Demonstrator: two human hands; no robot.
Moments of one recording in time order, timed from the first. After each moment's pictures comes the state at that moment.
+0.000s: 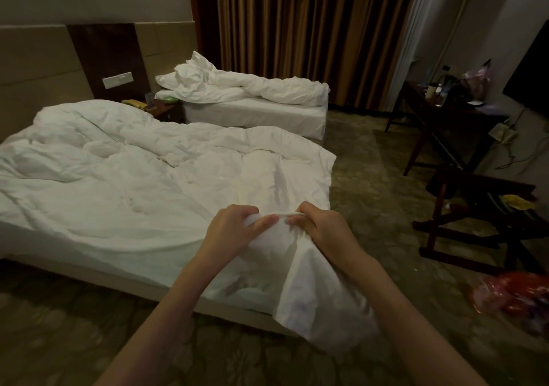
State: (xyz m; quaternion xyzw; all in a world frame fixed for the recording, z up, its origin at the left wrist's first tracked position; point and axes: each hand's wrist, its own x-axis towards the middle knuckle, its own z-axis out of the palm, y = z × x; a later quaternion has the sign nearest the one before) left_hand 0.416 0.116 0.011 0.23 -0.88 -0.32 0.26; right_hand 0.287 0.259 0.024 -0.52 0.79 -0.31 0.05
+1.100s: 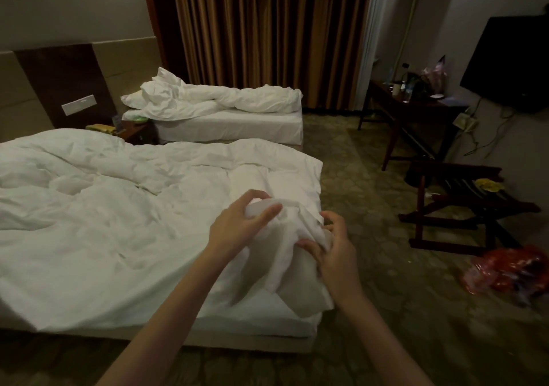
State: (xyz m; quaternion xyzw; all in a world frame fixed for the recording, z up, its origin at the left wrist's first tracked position) left_hand 0.391 0.044 0.050 0.21 -0.86 -0.41 0.22; right_hand 0.321 0.211 0.006 -0.28 0.75 -0.60 0.03
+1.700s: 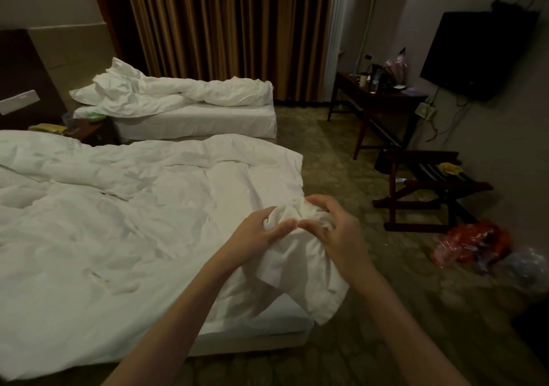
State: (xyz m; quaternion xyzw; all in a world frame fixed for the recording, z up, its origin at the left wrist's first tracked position) left_hand 0.369 0.015 0.026 0.07 -0.87 -0.49 0.08; right_hand 0.316 0.177 0.036 -0.31 0.79 -0.53 -0.04
